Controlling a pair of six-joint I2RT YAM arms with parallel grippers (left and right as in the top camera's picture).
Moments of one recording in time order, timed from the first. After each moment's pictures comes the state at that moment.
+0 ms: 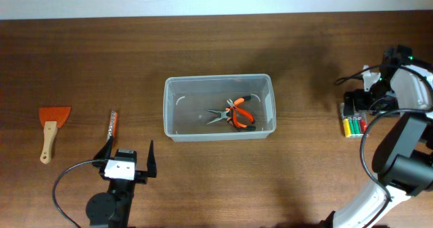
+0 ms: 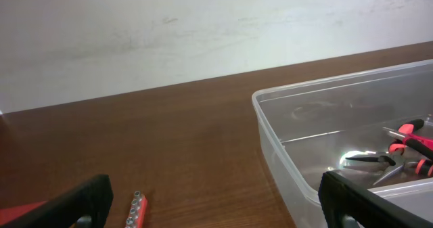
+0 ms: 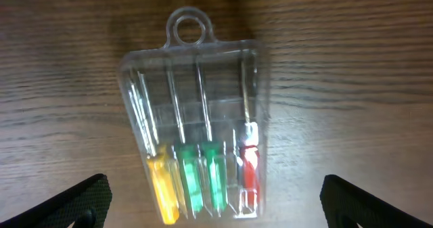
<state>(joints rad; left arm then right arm) 0.03 0.01 0.03 -0.11 0.12 0.13 -0.41 2.04 1.56 -1.08 0.06 -0.33</state>
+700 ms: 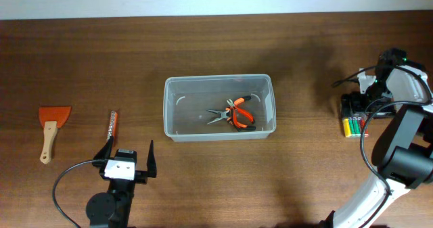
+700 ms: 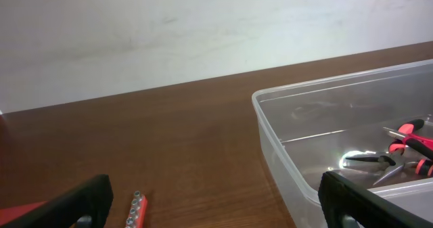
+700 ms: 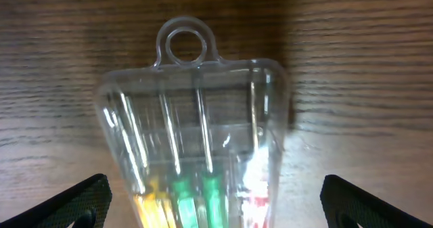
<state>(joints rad) 0.03 0.01 0.03 -0.11 0.12 0.13 -0.41 2.11 1.56 -1.05 0.06 -0.34</state>
